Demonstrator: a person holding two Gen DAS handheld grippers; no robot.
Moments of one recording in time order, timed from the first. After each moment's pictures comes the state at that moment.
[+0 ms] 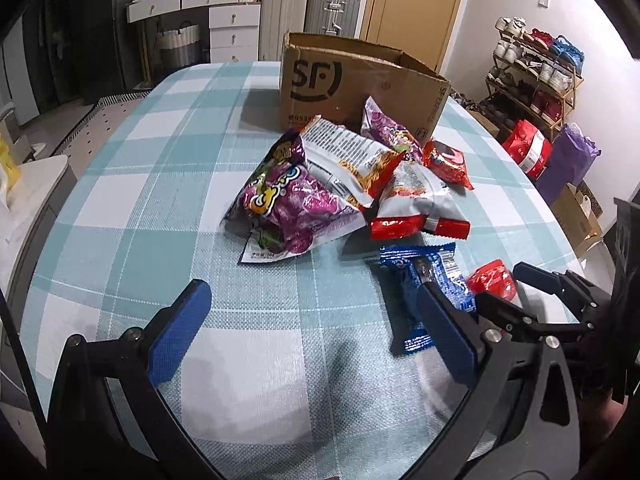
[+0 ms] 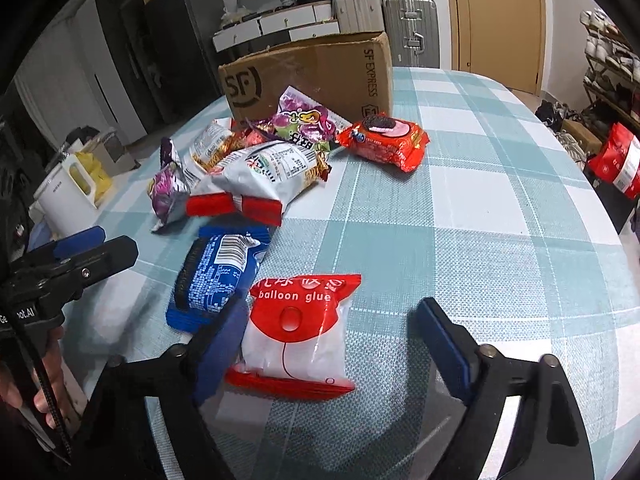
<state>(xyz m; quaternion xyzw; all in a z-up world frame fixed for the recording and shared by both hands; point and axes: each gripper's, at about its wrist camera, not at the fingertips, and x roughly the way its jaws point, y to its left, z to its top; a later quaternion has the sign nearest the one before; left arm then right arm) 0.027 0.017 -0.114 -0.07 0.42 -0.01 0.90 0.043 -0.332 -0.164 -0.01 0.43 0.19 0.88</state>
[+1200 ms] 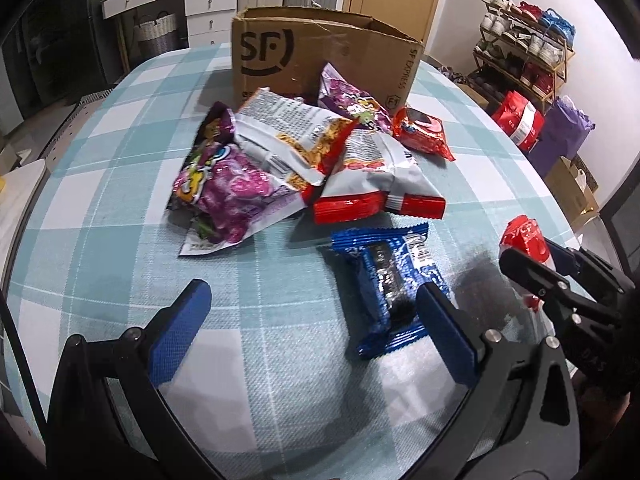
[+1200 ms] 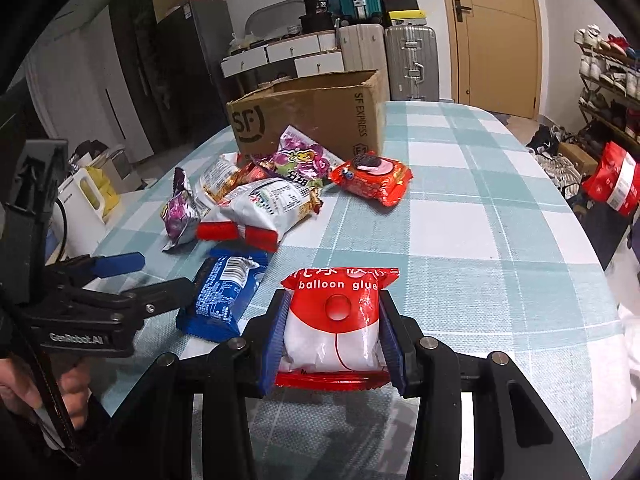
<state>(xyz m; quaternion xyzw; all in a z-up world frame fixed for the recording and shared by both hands) 0.044 -0.022 -0.132 -0.04 0.46 -0.04 0.89 0.026 -0.358 -0.144 0.01 0.38 0.20 0.90</state>
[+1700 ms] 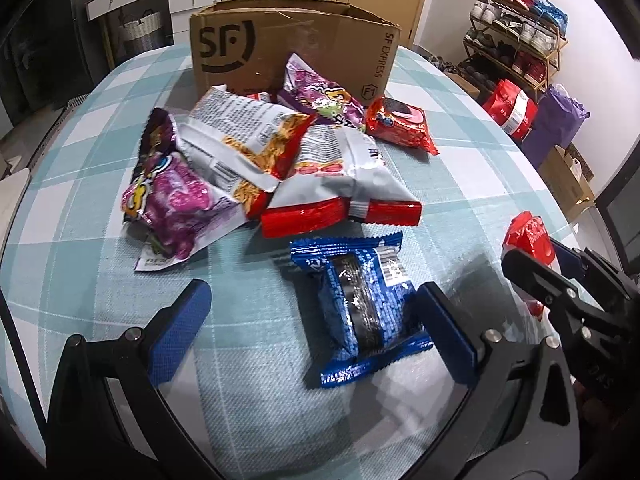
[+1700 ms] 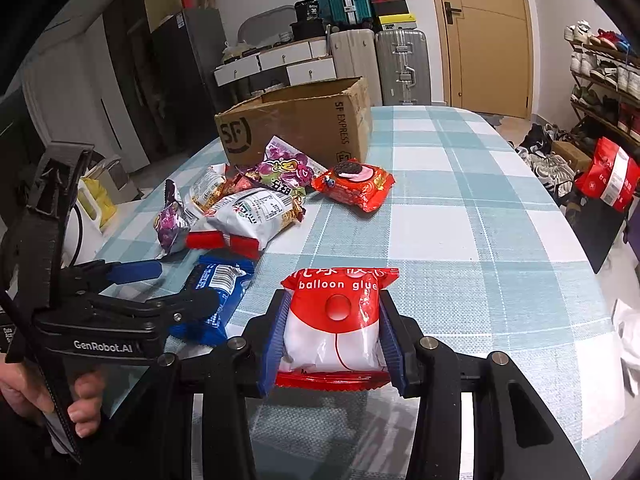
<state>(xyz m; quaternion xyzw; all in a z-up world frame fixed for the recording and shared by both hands) 0.066 -0.048 -0.141 -0.03 0.47 -0.06 0.88 0.025 -0.374 -0.139 0.02 0.37 0.19 0.91</state>
